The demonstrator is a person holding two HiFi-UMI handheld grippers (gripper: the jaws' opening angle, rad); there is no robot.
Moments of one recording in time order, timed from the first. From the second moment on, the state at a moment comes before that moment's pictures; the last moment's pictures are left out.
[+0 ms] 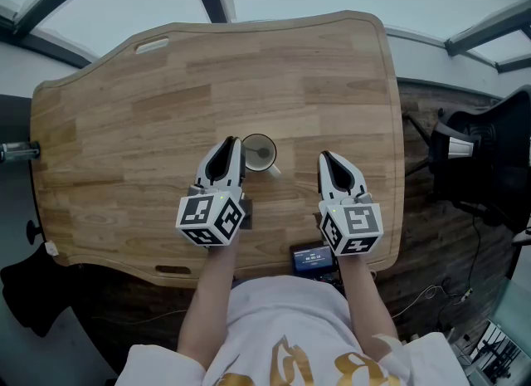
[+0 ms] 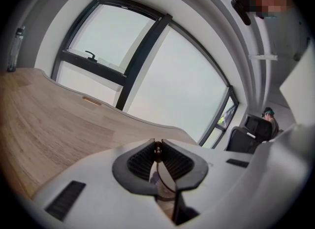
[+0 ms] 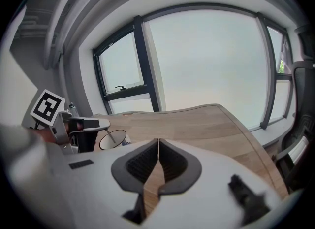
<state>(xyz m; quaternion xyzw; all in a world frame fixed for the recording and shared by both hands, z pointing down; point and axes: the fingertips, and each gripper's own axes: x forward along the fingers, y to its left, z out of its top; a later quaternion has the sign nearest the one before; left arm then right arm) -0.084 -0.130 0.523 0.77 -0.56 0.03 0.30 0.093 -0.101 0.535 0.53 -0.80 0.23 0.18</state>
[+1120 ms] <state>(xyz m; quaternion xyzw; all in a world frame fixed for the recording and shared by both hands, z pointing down) -0.088 -0.105 0.455 0.81 -0.56 0.06 0.18 0.077 -0.079 0.471 0.53 -0.81 0.18 0.14</state>
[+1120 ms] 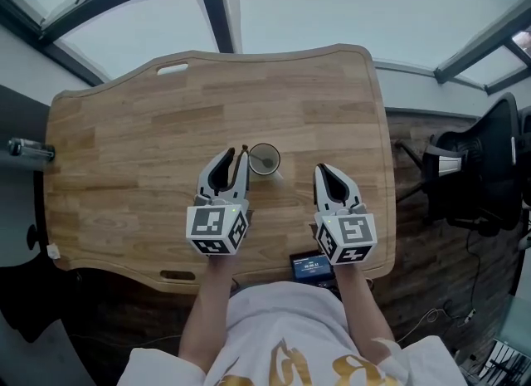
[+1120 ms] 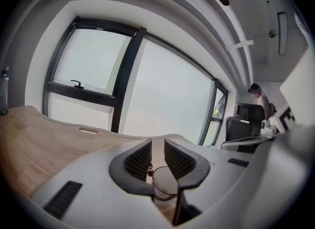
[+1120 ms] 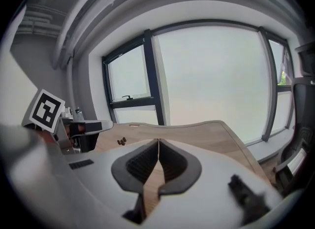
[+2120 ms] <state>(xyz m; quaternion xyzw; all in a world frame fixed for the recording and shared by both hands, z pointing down) -0.098 -0.060 0.409 0.83 -0.52 0.07 0.15 0.064 -0.049 0.405 0.56 -0.81 0.11 0.10</state>
